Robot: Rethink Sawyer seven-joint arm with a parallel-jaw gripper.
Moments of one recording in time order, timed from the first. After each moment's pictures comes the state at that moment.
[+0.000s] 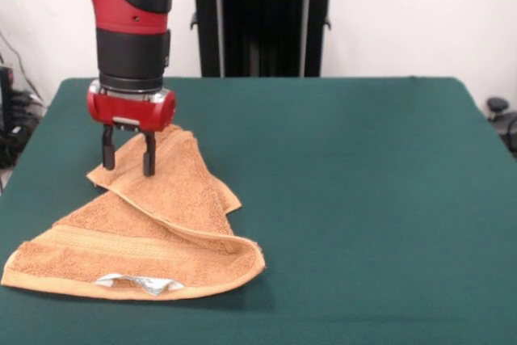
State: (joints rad) arm -0.62 -0.51 0.08 1.77 -0.23 0.02 1.57
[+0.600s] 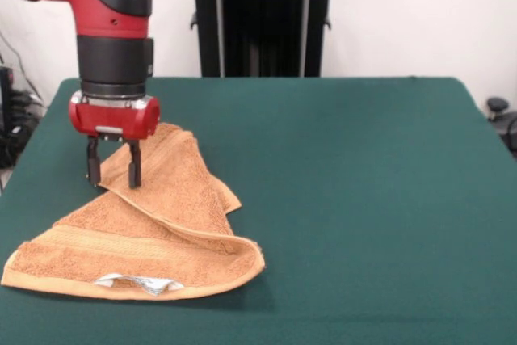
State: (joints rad) arm -0.76 -0.49 0.22 1.76 -0.31 -0.01 1.57
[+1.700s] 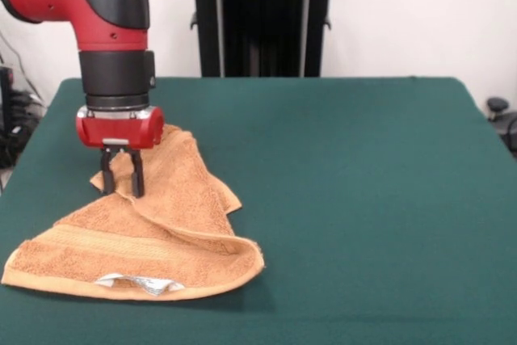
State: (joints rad) arm -0.83 -0.44 0.30 1.76 -0.38 -0.03 1.57
